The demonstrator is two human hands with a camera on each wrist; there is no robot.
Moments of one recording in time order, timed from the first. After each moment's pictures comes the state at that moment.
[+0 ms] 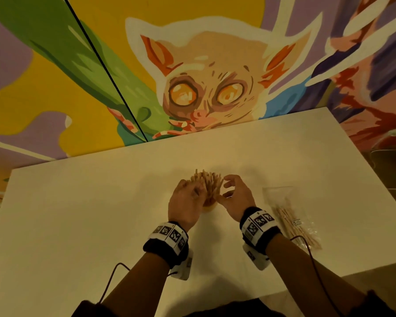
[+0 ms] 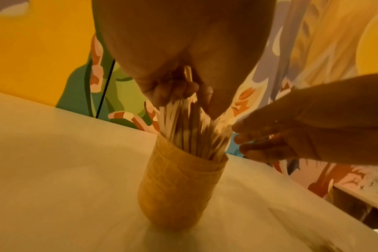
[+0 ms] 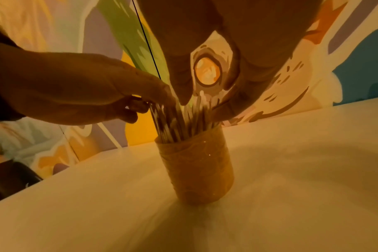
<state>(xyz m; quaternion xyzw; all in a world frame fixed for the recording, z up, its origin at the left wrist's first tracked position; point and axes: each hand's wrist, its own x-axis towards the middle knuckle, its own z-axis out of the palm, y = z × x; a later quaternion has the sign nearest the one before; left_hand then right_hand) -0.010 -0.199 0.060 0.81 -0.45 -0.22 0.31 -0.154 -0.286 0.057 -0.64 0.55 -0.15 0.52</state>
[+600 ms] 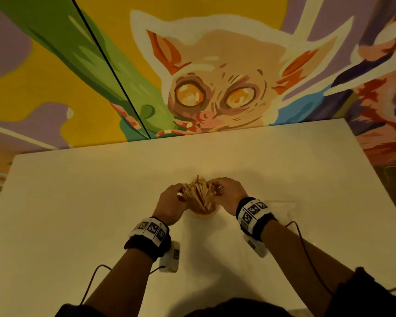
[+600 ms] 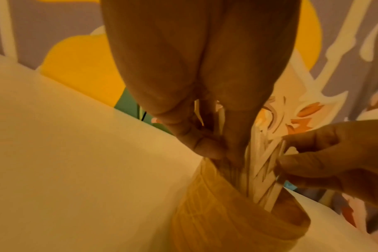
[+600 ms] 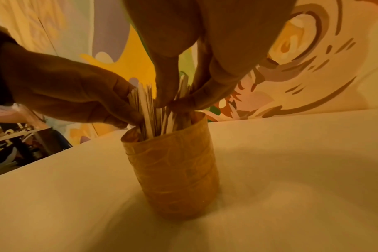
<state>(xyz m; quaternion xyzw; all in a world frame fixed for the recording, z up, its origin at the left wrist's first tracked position) 0.036 -0.214 0.032 0.80 -0.35 -0.38 0.29 -0.125 -0.344 0.043 -0.74 0.44 0.00 0.50</state>
